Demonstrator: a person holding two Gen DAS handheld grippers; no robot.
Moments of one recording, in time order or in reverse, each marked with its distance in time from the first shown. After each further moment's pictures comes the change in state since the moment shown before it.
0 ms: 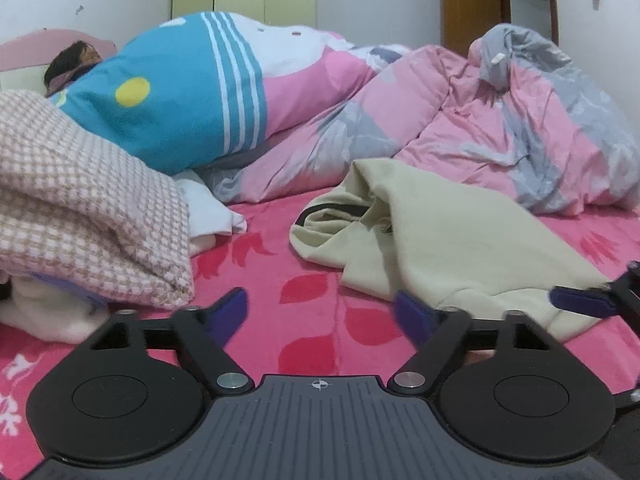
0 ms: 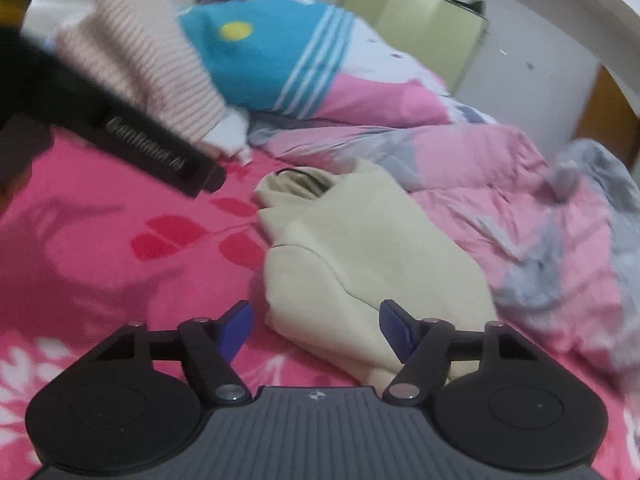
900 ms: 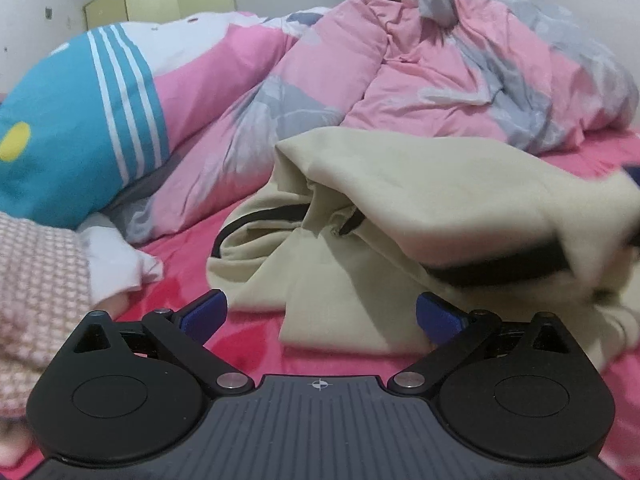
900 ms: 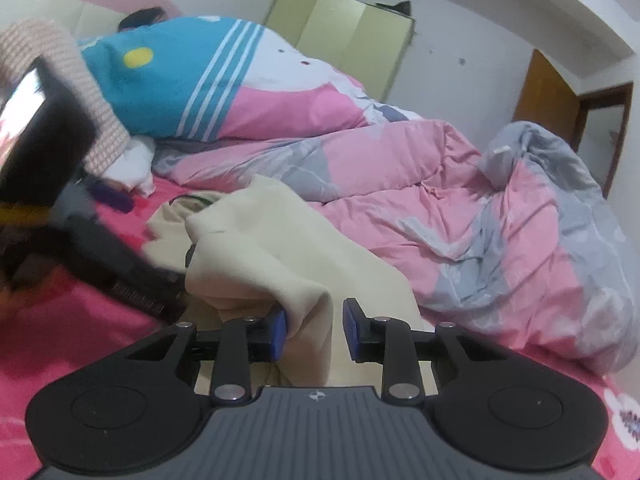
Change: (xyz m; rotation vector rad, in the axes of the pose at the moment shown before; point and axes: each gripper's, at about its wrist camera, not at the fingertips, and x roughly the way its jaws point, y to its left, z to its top) left arm 0.110 -0.043 0.016 0.247 0.021 -0.084; right arm 0.014 -0.066 -0.004 0.141 -0.050 -0.155
